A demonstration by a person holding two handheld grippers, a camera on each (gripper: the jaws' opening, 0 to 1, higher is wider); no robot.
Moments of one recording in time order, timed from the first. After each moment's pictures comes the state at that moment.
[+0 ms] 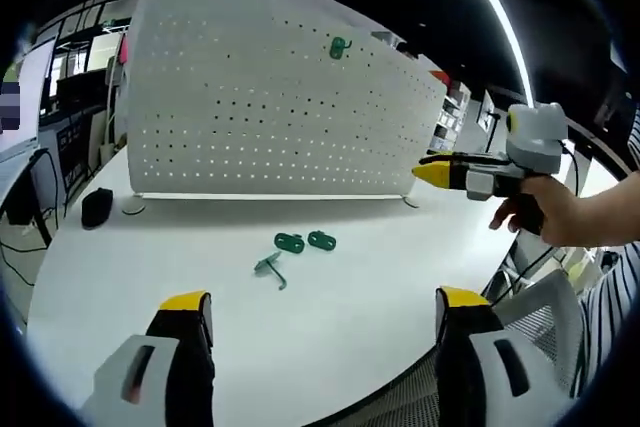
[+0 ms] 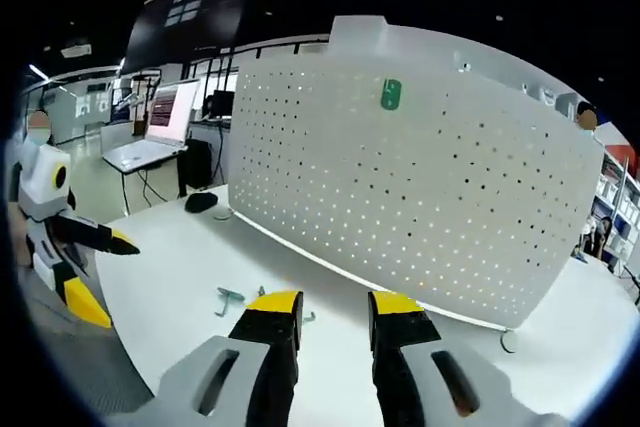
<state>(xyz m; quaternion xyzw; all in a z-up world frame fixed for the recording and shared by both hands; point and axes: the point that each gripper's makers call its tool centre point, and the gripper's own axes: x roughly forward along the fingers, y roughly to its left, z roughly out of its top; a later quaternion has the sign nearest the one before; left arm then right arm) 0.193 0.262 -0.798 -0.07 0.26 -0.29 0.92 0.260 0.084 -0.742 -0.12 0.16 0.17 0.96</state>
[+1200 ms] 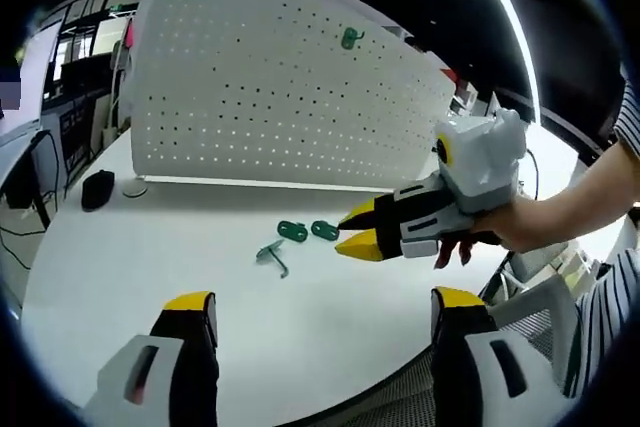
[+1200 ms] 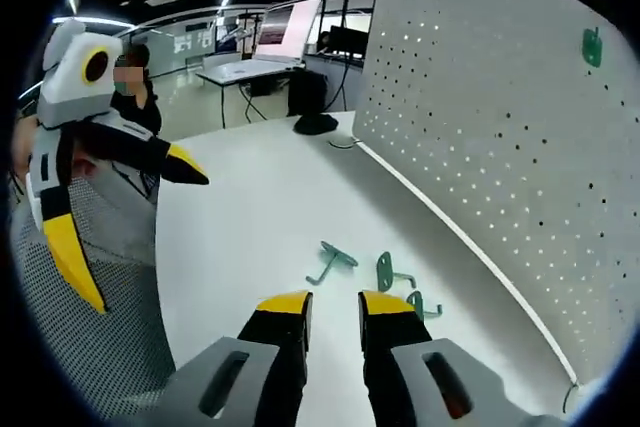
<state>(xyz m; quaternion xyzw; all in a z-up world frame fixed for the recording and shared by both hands) 0.193 0.266 -0.808 -0.09 0.28 -0.28 0.91 0.267 0.199 -0.844 -0.22 0.28 0.40 0.84</state>
